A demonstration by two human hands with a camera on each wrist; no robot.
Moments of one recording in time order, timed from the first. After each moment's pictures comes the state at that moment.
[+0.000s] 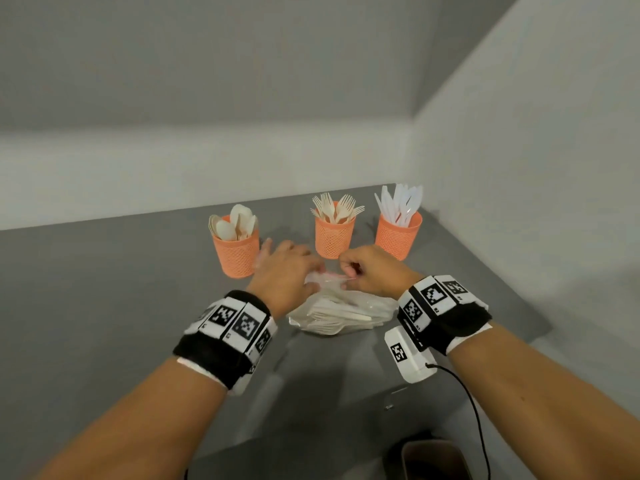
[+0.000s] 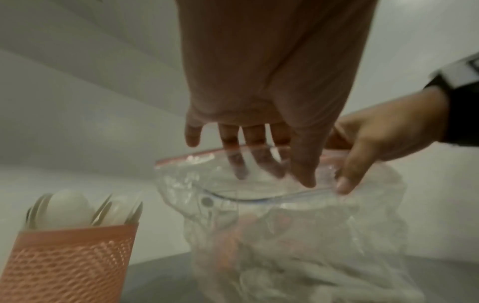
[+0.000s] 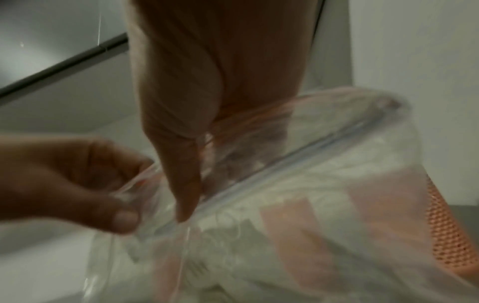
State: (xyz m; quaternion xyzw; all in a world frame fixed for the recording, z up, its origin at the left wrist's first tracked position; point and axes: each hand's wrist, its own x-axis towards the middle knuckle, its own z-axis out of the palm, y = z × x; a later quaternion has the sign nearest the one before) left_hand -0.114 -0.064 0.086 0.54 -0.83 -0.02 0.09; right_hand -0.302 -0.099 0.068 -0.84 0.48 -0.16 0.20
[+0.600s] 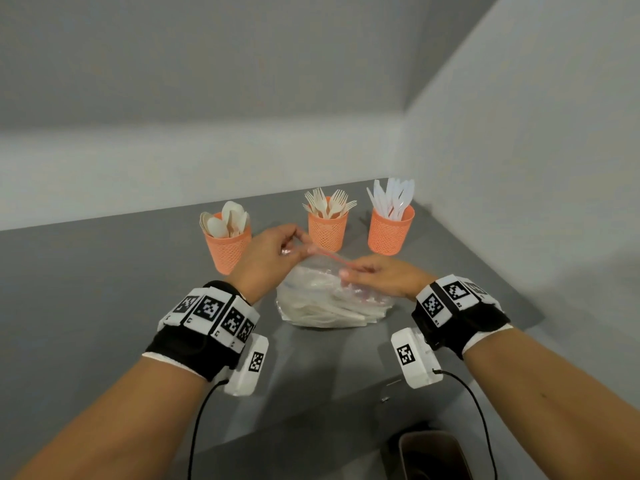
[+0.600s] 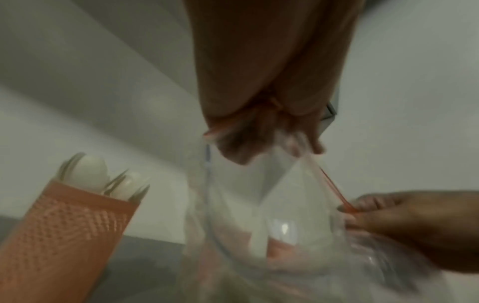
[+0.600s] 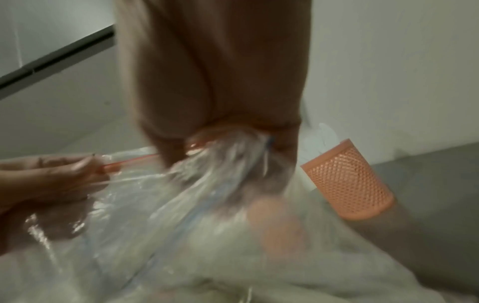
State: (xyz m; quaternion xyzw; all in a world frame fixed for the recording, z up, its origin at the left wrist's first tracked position) left_hand -0.107 -0.073 0.091 0.48 -0.74 -0.28 0.37; right_hand -0.322 -0.072 0.078 -0.73 0.53 -0.15 0.40
